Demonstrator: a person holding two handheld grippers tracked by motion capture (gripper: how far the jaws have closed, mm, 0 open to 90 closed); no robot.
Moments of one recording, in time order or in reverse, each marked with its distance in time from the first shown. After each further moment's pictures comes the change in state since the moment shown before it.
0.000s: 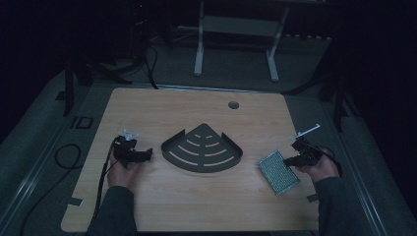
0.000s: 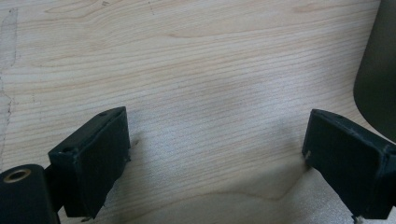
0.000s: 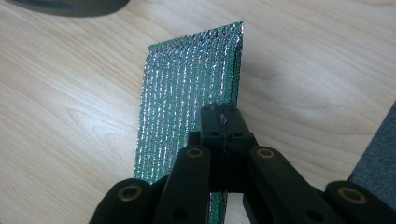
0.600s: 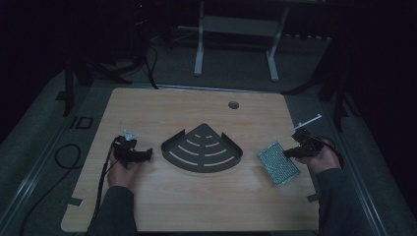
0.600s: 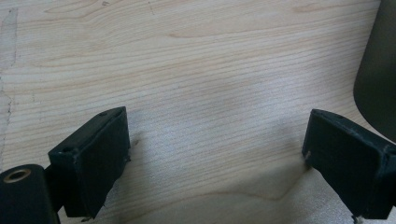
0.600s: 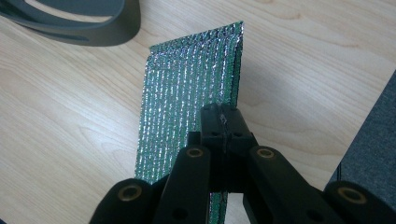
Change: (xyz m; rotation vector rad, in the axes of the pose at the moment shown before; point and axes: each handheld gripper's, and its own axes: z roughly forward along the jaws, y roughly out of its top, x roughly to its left) left arm 0.000 0.000 0.000 0.000 0.000 0.000; right arm 0.002 0.023 -0.020 -0.026 -0.014 -0.027
